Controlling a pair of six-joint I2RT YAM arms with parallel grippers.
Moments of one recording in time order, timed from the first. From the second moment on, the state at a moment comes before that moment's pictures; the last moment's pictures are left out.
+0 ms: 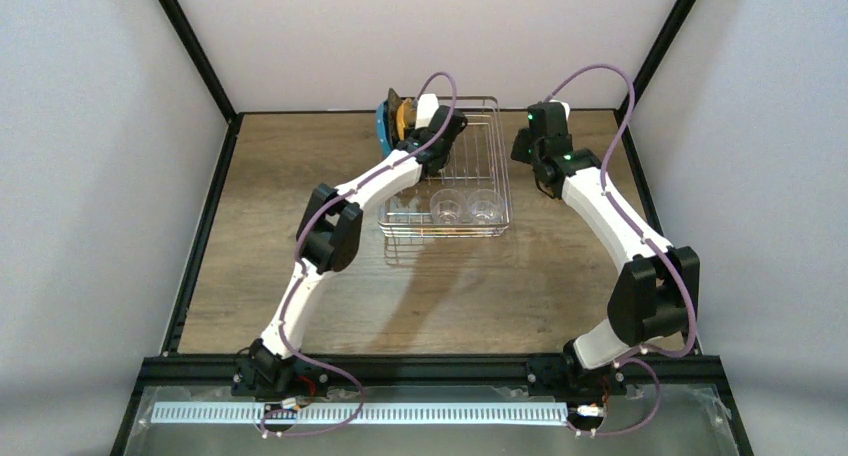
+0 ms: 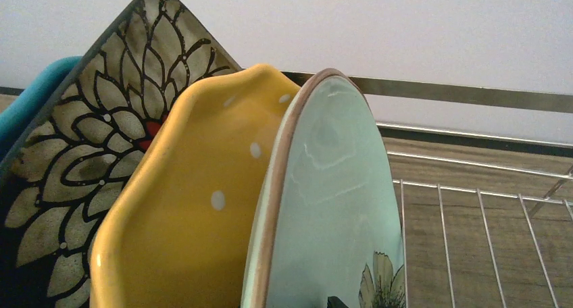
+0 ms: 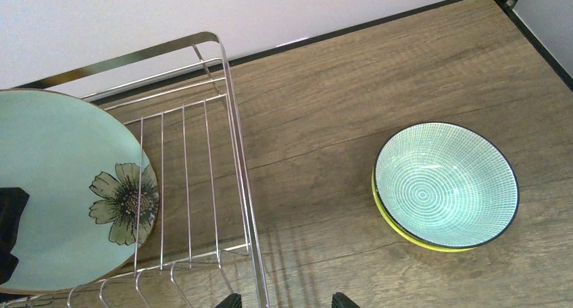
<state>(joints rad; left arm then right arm) -0.65 2.42 2.13 -0.34 -0.77 -0.42 0.27 1.54 1.31 -0.43 0.28 0.43</state>
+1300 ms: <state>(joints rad) -0.66 2.34 2.12 -0.40 -0.81 -0.43 0.27 1.48 1.30 -0.50 0.28 0.43</state>
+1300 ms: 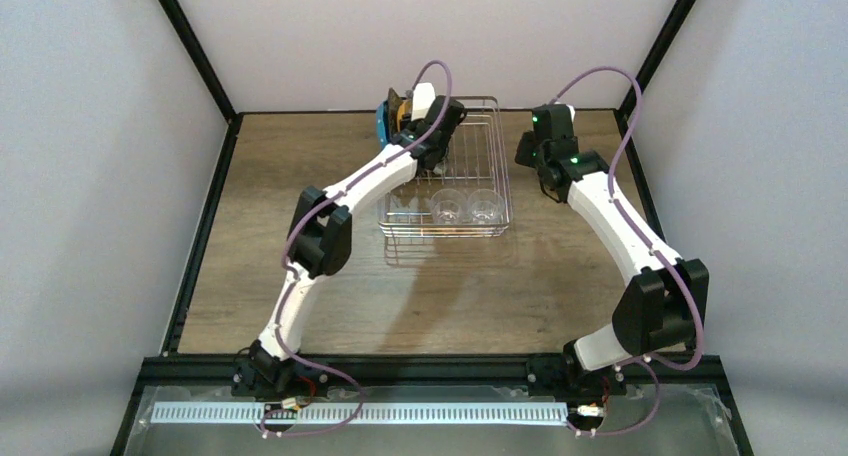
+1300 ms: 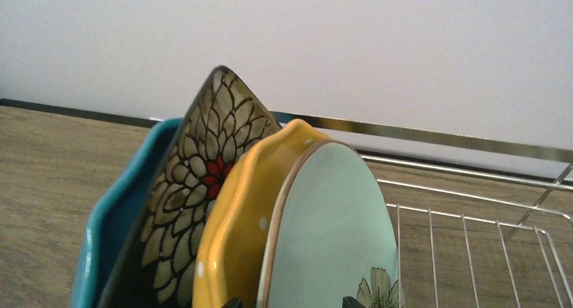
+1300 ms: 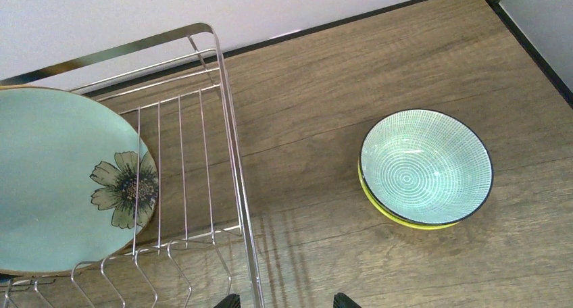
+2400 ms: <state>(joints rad) -0.72 1.90 1.76 -0.43 -0.46 -0.54 0.17 1.88 1.53 -0.64 0.46 0.32</state>
